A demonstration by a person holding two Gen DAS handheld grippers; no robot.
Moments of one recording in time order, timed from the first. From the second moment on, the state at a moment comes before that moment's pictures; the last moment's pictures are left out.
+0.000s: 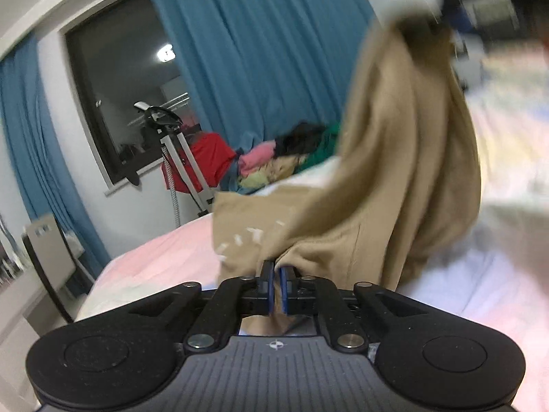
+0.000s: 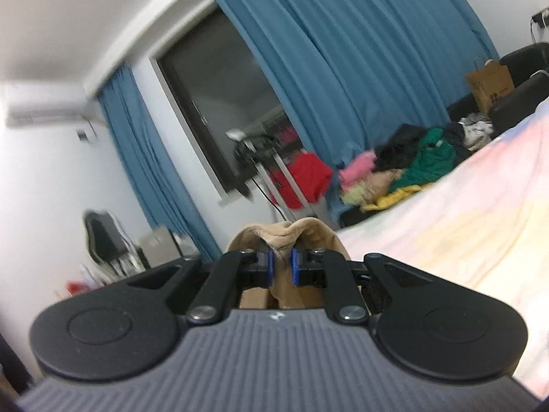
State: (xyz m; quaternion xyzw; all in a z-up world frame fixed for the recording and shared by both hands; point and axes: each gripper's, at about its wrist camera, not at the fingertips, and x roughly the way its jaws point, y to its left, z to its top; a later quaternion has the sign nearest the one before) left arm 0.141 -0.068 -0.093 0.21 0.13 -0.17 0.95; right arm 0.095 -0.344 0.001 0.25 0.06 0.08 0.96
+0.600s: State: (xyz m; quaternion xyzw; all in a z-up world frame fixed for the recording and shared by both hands) left arm 0.113 -0.007 -0.031 0.07 0.20 -0.24 0.95; right arm 0.089 -0.308 0.014 0.21 0.12 0.10 0.97
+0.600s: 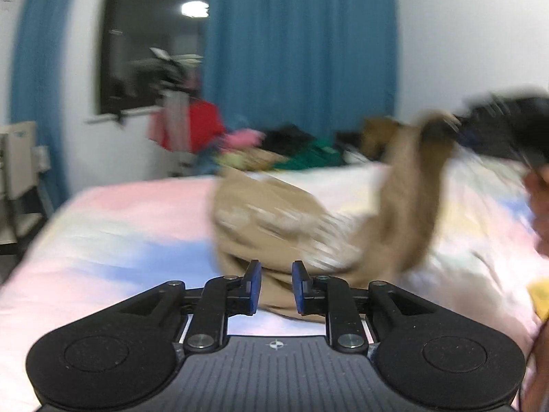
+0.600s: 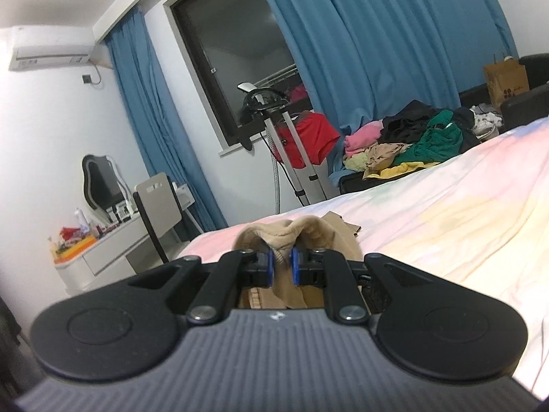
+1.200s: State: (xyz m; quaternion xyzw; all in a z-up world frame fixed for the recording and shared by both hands) left arm 0.120 -0.148 -0.147 0.23 0.20 -0.21 0.93; right arm 0.104 -0.329 -0.007 0.28 0.12 0.08 0.95
